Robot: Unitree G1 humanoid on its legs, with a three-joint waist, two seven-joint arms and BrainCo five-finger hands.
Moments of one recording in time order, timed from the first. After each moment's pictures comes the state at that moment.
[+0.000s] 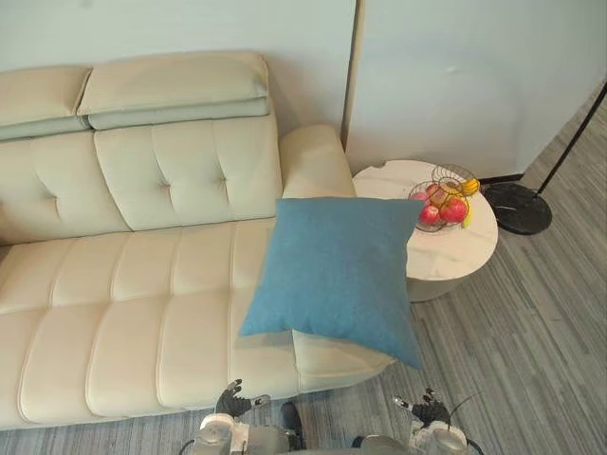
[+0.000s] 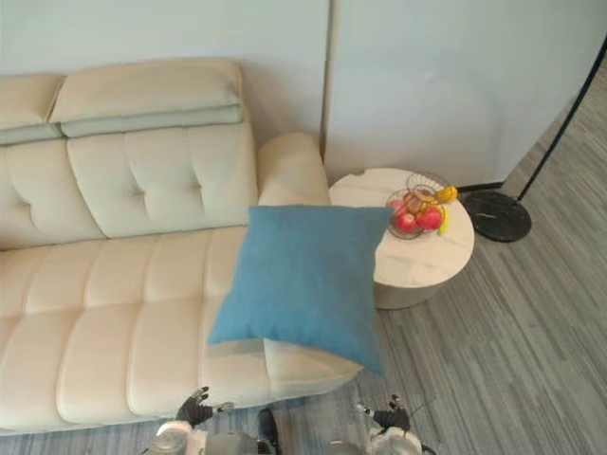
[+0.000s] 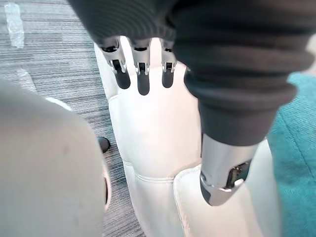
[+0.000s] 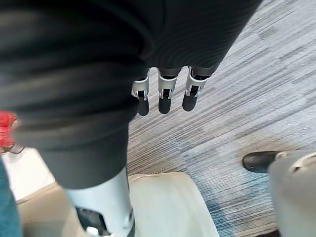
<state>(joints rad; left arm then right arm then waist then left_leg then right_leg) 0.02 0.11 -0.09 1.03 -0.03 -0.12 0.08 0.03 -0.06 -0.26 1.00 0.04 -0.09 -0.14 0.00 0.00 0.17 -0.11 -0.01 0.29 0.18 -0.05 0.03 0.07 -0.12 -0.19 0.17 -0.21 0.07</state>
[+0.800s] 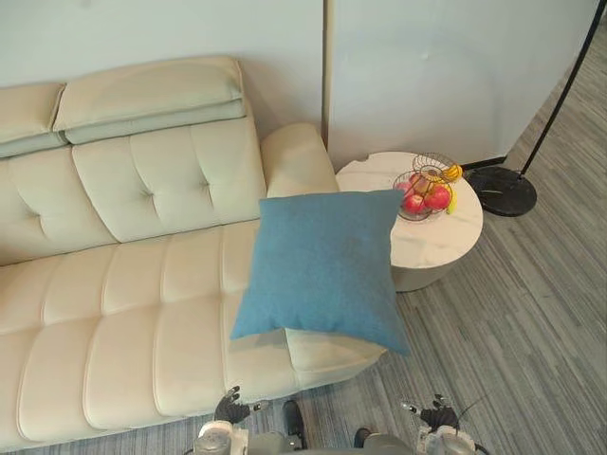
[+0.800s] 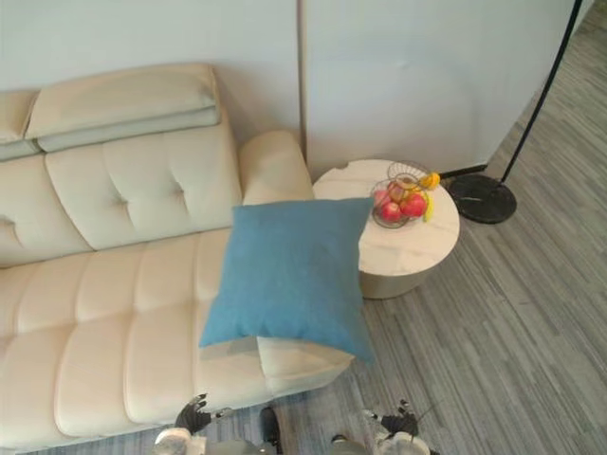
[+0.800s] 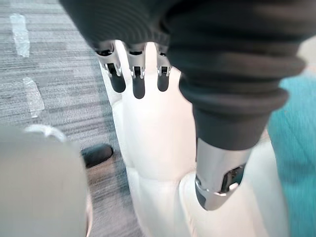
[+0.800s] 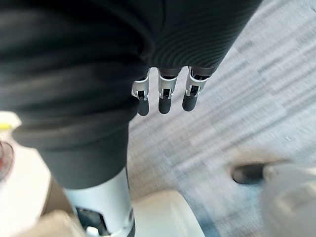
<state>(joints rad) 0.05 0.12 0.02 1.02 -0.07 -0.12 0.11 0.04 -0.14 -0.31 0.94 0.04 -0.09 -0.16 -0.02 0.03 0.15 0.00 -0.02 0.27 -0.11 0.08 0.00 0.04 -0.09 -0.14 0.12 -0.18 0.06</state>
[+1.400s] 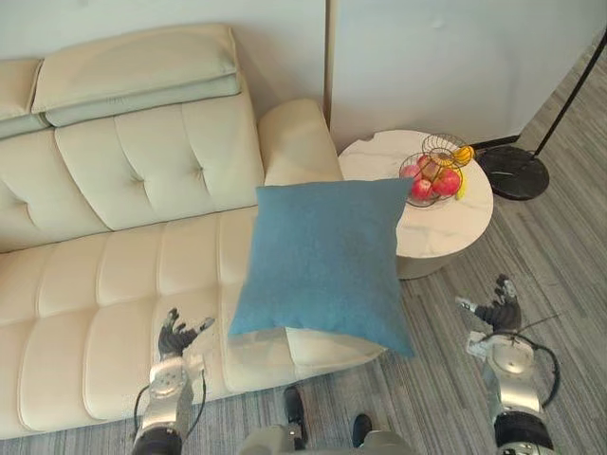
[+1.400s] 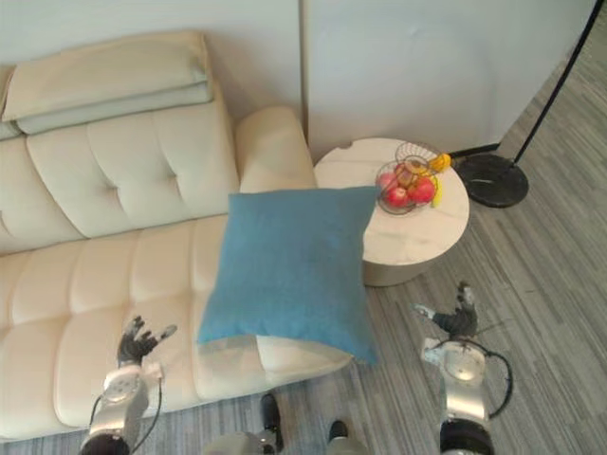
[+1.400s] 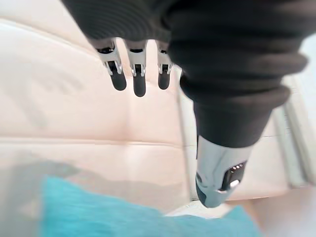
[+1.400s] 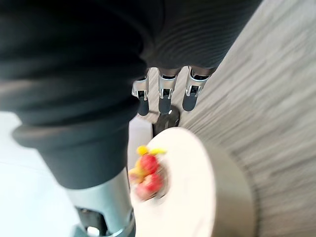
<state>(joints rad) -0.09 0.22 0.15 0.62 -0.23 -0.16 0.23 -0.14 -0.25 -0.29 0.48 0.10 -0.14 -0.18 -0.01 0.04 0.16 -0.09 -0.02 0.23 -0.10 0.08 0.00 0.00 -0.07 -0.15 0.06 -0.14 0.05</state>
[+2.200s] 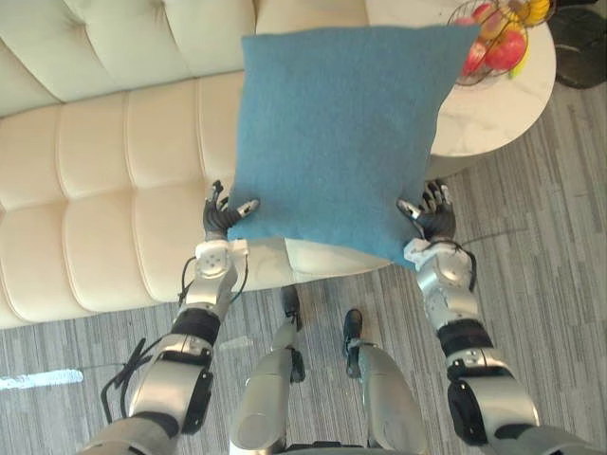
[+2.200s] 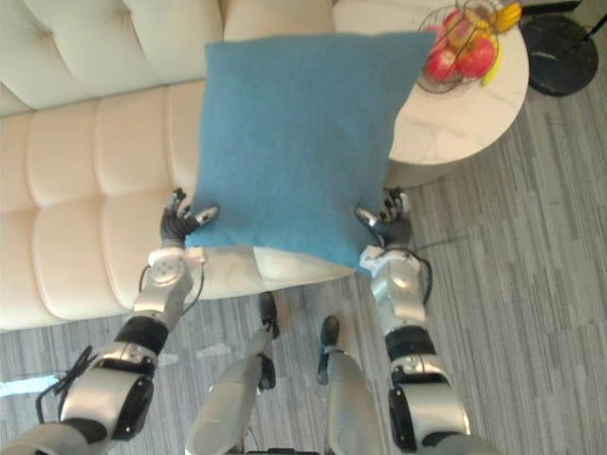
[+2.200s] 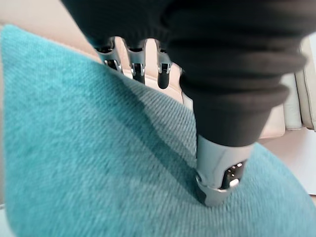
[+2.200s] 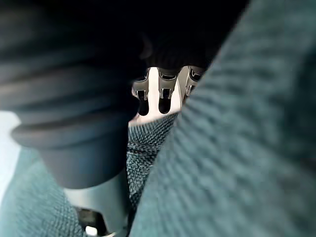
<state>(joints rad) -0.70 0.24 -0.08 0.77 -0.33 -0.18 0.27 -0.66 -0.21 -0.04 0.64 0.44 -0.17 -0.17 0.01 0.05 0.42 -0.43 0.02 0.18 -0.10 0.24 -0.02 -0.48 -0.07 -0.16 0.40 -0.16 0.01</state>
